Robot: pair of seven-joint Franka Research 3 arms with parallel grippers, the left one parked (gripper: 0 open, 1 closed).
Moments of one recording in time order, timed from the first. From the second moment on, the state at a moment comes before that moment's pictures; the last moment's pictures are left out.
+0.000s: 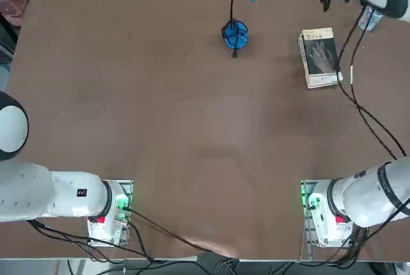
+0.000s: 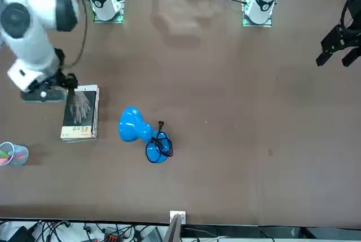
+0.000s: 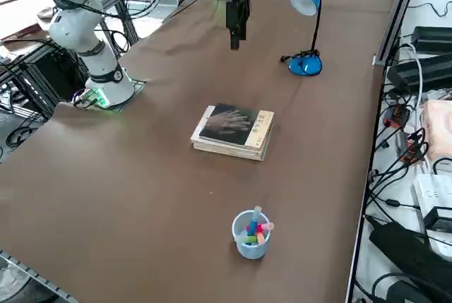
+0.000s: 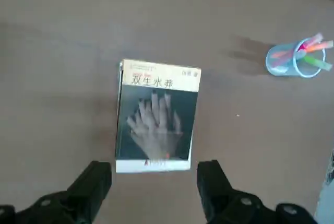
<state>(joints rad) 0.33 0.07 -0.23 -1.77 -0.21 1.83 0.00</state>
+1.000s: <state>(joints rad) 0.14 0.01 -0.11 -1.49 0.02 1.52 -0.07</state>
